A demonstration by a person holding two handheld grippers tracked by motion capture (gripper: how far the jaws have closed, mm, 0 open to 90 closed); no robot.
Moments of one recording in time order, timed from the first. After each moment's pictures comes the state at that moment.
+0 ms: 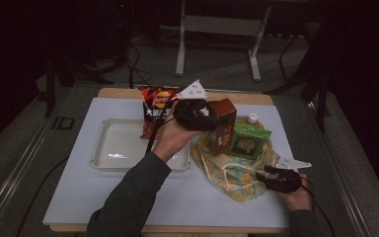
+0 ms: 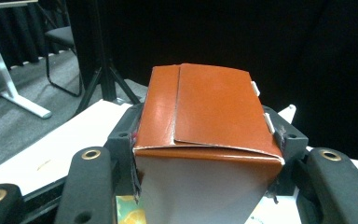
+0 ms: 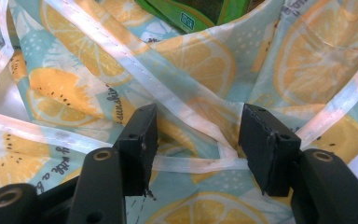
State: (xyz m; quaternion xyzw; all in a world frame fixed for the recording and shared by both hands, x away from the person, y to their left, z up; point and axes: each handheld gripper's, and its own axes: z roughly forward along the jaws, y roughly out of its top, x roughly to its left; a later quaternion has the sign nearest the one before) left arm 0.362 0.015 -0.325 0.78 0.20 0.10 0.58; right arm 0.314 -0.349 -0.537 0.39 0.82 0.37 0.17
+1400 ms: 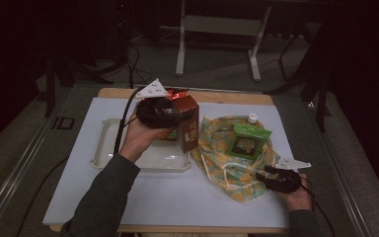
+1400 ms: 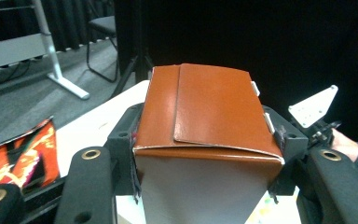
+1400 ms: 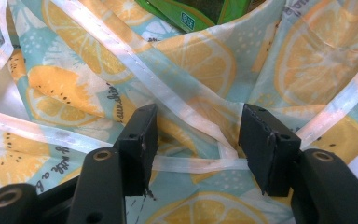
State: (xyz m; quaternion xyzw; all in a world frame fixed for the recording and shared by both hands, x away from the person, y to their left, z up) left arm 0.365 0.102 -0.337 0.77 0.26 0.13 0.56; right arm 0.314 -0.348 -0.537 0.39 0.82 0.37 0.17
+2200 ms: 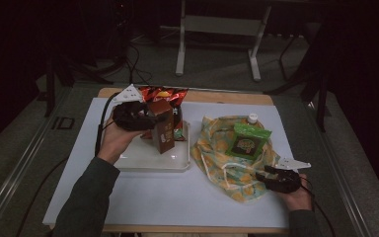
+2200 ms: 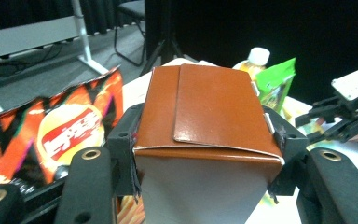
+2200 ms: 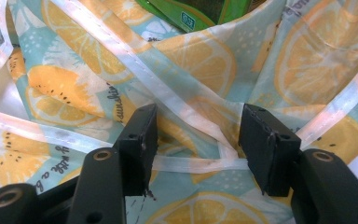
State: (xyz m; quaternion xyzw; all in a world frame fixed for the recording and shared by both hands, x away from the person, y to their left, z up) left arm 0.368 0.159 -0.364 0.78 0.30 0.16 0.53; right arm 0.314 -0.348 -0.537 0.39 0.82 0.37 0.17
